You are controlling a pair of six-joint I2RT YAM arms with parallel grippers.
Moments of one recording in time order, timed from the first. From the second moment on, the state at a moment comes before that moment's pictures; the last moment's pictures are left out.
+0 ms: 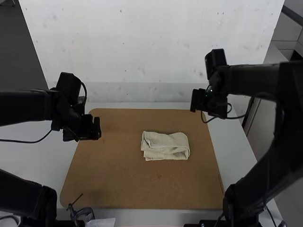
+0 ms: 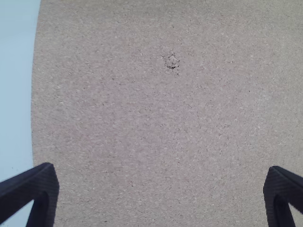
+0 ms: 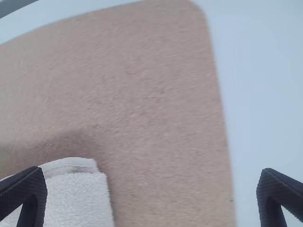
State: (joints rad) left arm -0.17 1.18 0.59 -0.45 0.04 -0.15; right arm 0.18 1.34 0.84 -0.46 0.13 0.29
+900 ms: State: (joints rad) left arm -0.18 0.69 0.58 -0.61 -0.08 -0.15; right arm -0.02 0.29 0.33 -0.43 0.04 0.06
